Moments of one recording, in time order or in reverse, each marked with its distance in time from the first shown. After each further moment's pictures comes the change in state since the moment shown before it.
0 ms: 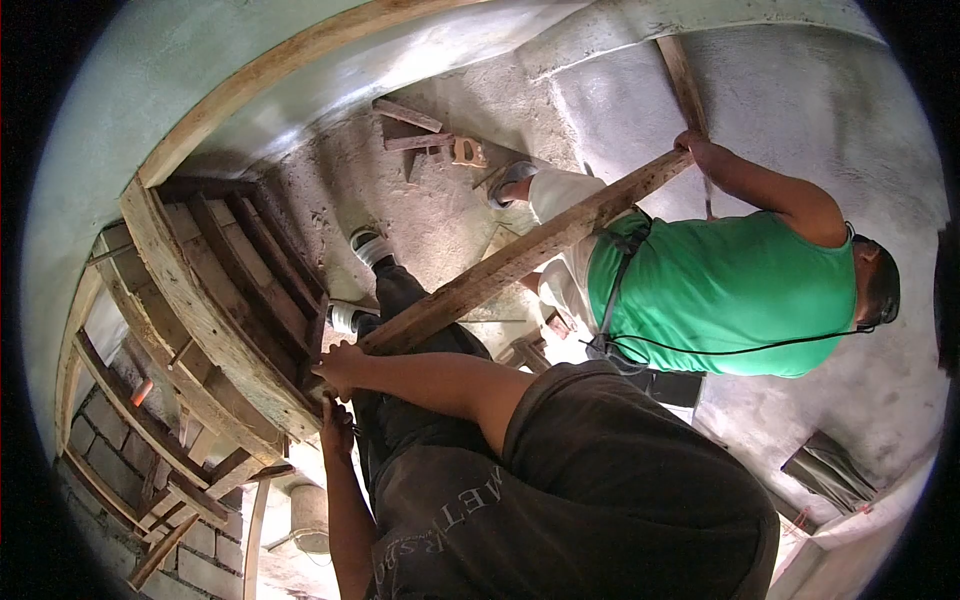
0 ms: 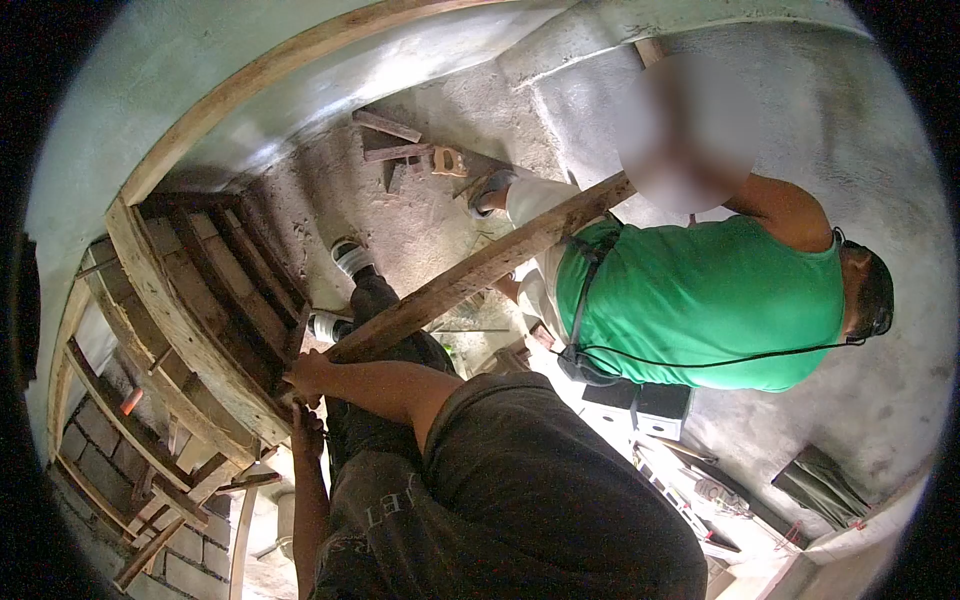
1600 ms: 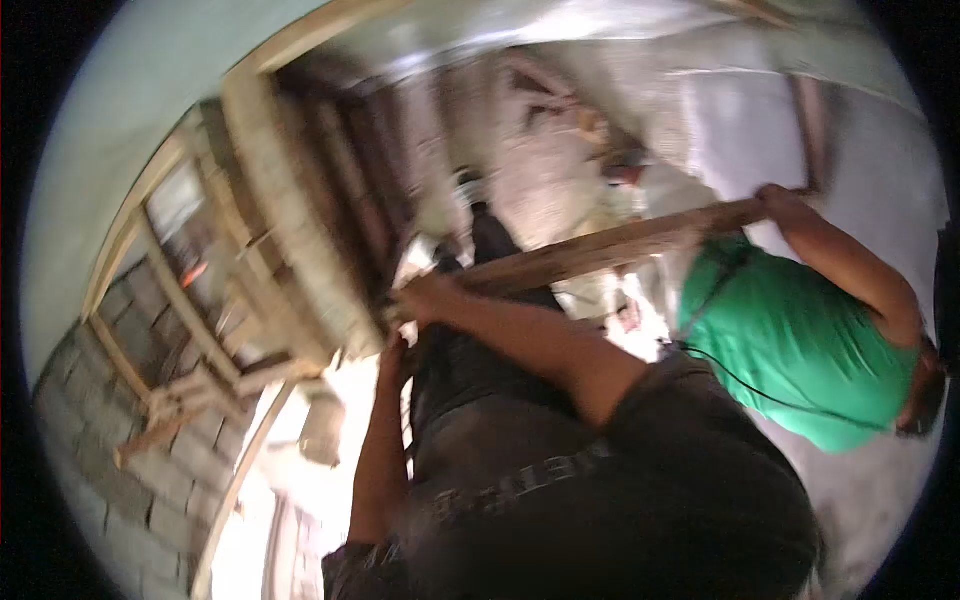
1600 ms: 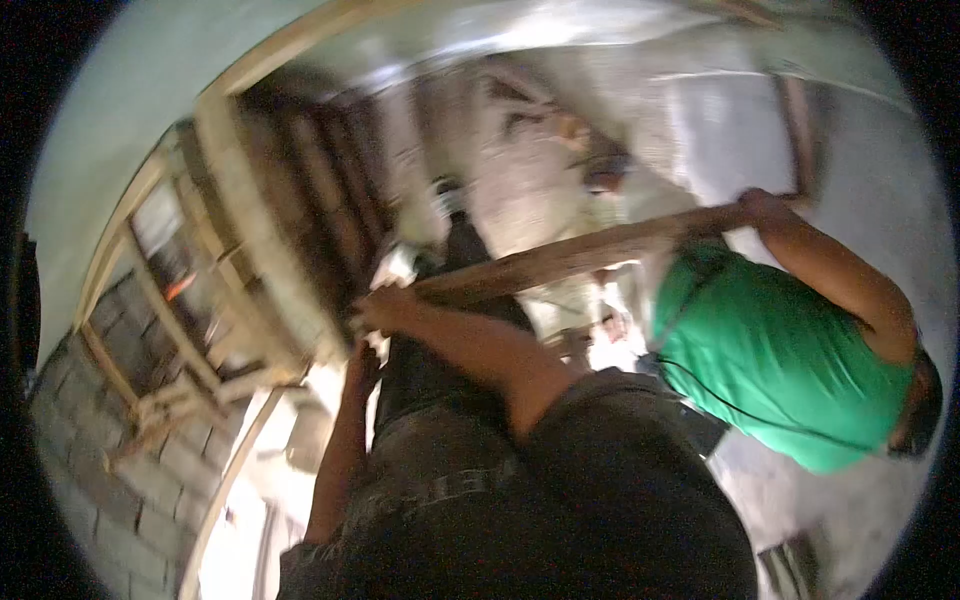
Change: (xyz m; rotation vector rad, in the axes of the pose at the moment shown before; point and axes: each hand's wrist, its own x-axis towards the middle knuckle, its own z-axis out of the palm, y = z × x) left_hand -0.011 0.000 -0.006 0.072 0.192 -0.154; right_hand -0.010 -0.003 -0.007 0.149 0.108 -0.132
